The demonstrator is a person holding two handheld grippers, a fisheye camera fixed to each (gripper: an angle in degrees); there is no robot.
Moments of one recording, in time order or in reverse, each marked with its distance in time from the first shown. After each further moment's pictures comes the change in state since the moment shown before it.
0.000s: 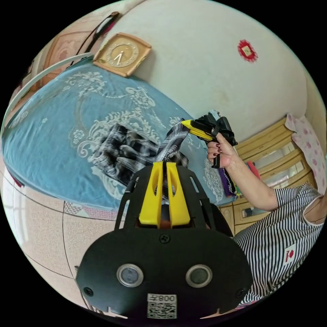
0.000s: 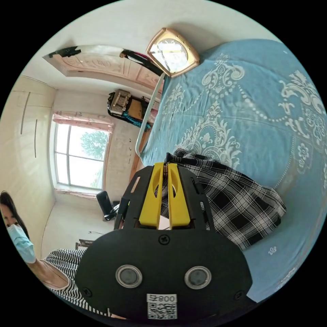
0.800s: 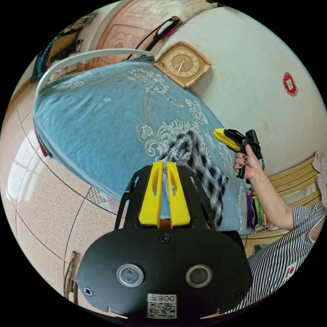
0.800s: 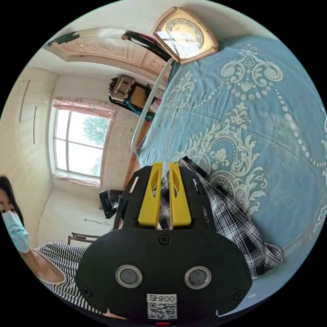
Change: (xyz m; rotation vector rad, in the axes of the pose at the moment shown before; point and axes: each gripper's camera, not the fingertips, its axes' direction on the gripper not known) left arm -0.122 0.113 0.099 0.128 -0.236 -0.232; right arm -0.086 -0.100 0.173 -0.097 -0.007 -0.095
